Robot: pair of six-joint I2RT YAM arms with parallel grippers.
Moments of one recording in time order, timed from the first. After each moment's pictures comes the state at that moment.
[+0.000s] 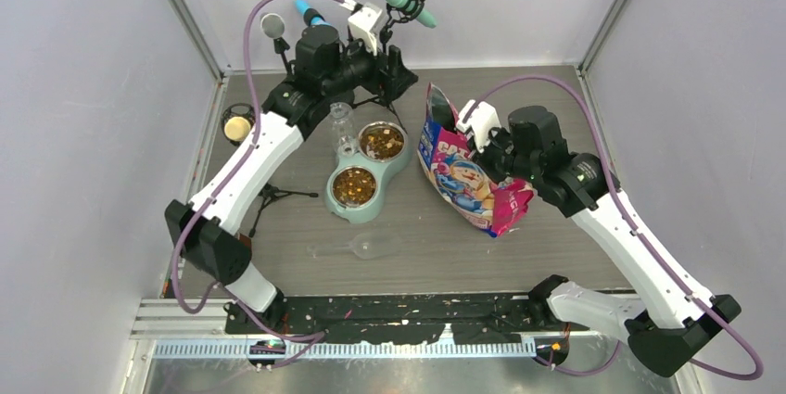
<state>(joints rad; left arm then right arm) -0.53 1.57 1.70 -0.26 0.30 -0.11 0.57 1.05 1.24 -0.78 -0.05 -0.36</state>
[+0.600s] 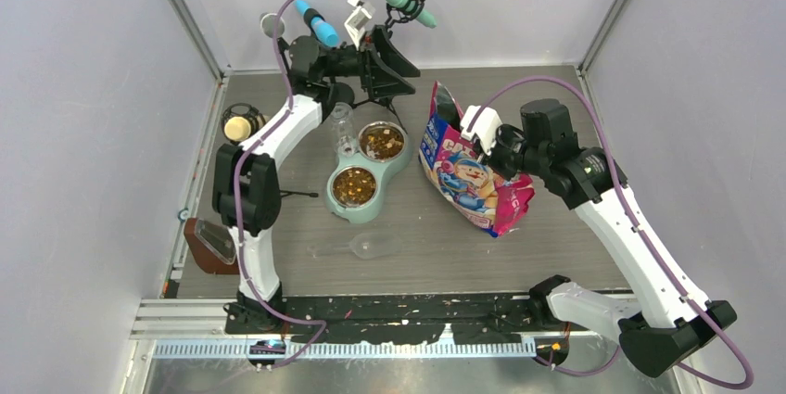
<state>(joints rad) -0.35 1.94 1.69 0.87 1.30 -0.89 0.45 1.06 1.27 -0.84 -0.25 -0.63</state>
